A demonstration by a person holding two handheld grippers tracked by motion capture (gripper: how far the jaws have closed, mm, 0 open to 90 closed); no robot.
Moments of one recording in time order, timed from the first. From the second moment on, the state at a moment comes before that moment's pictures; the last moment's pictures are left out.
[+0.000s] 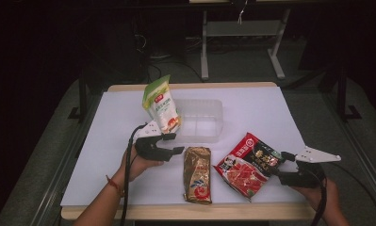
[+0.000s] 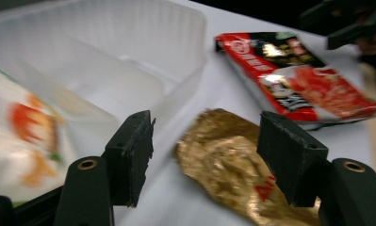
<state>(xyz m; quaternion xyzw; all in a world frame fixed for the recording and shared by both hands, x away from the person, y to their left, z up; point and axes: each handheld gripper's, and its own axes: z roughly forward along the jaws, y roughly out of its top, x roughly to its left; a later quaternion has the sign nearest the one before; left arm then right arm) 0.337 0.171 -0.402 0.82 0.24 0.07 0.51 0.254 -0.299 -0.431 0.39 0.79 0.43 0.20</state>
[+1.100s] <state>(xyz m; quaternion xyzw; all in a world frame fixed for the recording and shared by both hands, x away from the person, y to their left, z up) 0.362 0.123 -0.456 0.84 0.30 -0.02 0.45 0.242 -0.302 -0.433 0.39 0.79 0.42 0.20</state>
